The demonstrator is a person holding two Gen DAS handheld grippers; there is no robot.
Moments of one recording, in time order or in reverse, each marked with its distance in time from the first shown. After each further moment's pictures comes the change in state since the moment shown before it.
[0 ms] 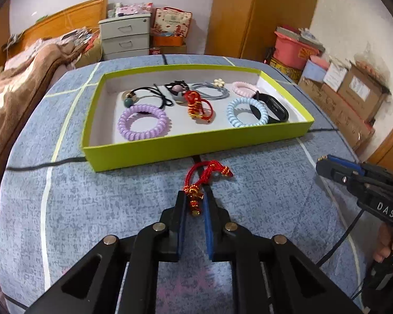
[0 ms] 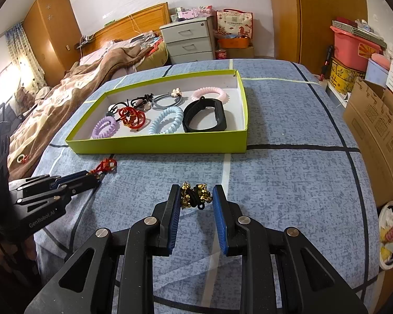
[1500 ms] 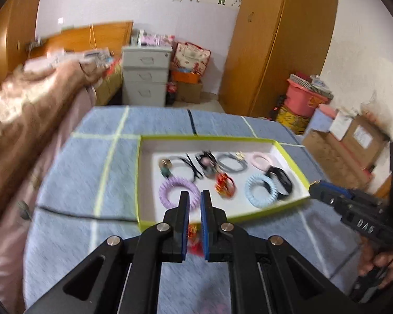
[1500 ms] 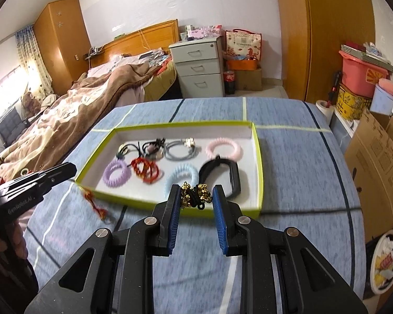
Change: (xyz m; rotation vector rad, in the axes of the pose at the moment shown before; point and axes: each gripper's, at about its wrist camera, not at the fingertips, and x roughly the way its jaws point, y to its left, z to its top) left arm -0.040 0.030 0.050 -0.082 -0.206 0.030; right arm 0.000 0.016 0.060 -0.045 -0.097 0.013
